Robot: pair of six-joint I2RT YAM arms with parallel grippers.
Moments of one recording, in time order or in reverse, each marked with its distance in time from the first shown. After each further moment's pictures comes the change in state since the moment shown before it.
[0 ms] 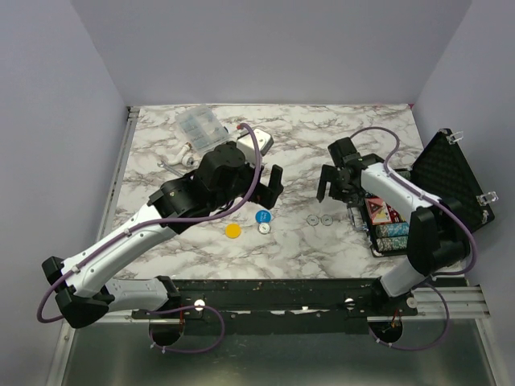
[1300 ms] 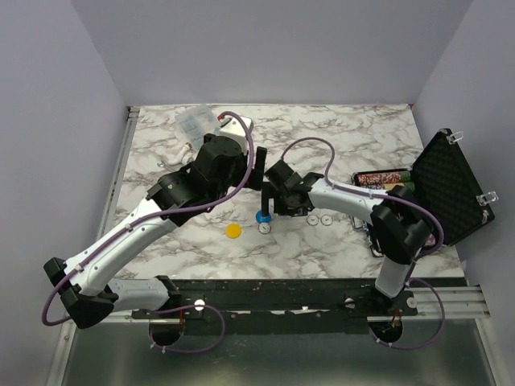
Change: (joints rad) left arm 0.069 0.029 0.021 -0.047 -0.188 -0.047; right arm 0.433 0.222 0.103 0.210 -0.006 0.193
